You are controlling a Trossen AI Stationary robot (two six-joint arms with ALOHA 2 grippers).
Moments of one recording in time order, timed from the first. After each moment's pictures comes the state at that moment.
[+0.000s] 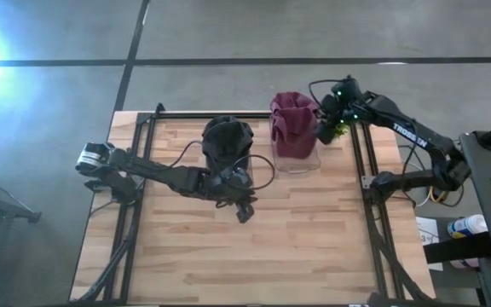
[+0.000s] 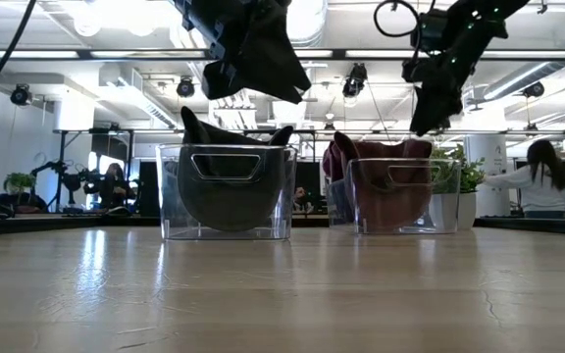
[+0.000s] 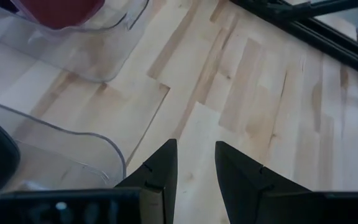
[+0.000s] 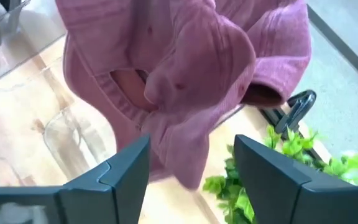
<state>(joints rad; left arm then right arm) -0.16 1.60 1.21 -0.28 -0.23 -0.58 -0.85 1.22 1.07 -0.81 -0.13 -0.19</state>
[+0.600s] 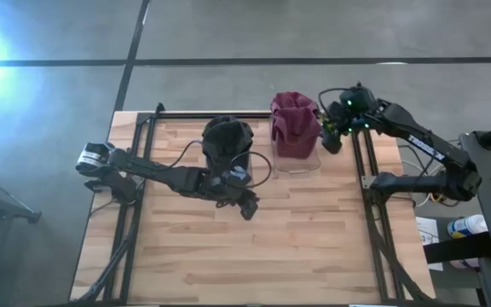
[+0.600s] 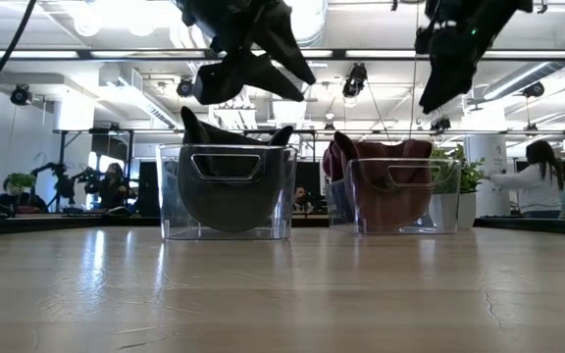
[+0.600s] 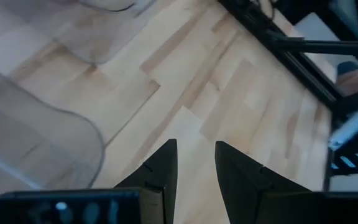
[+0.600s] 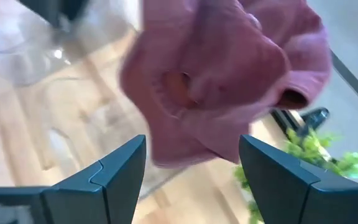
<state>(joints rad) -0.16 1.60 1.21 -0.25 -0.21 -0.83 -0.73 1.07 1.07 -0.89 -0.13 -0.17</state>
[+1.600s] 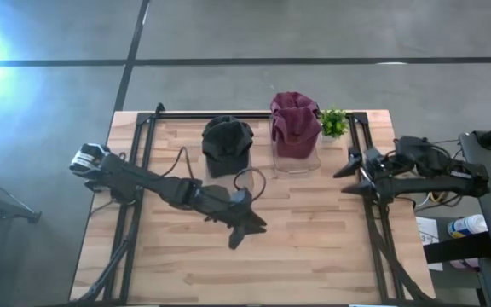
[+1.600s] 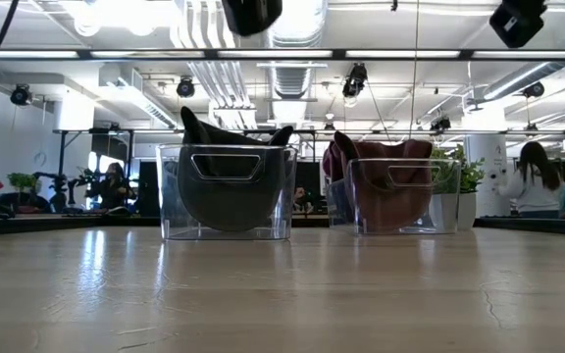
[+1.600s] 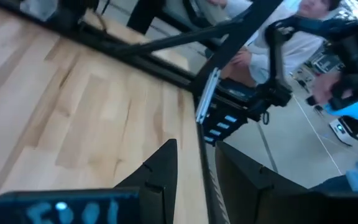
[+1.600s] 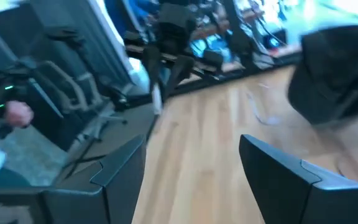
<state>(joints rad) -0.28 1.56 1.21 0.07 0.02 -0.61 -0.06 0.36 0.65 -0.47 -0.34 0.38</state>
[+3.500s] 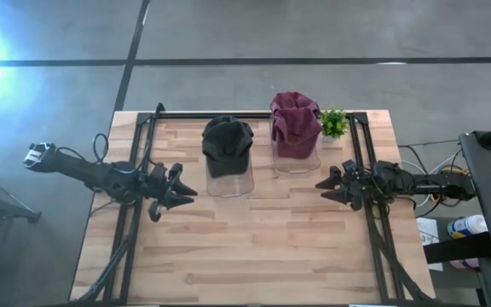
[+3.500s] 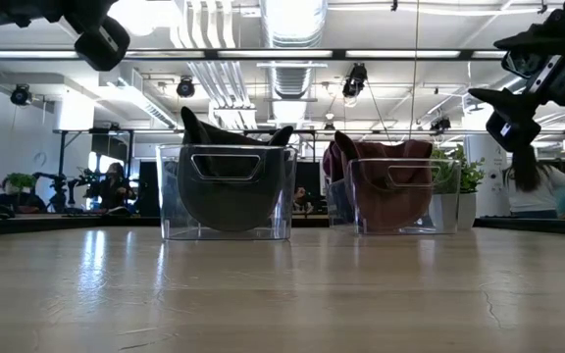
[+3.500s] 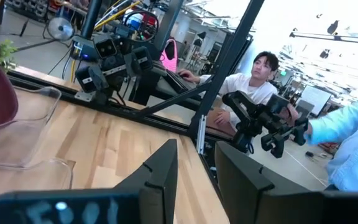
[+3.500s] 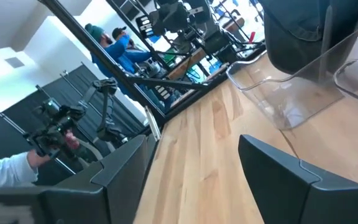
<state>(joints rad) -0.26 0.53 0.35 0.27 -0.04 -0.42 -0.01 0.09 0.02 0.08 -0.18 0.75</state>
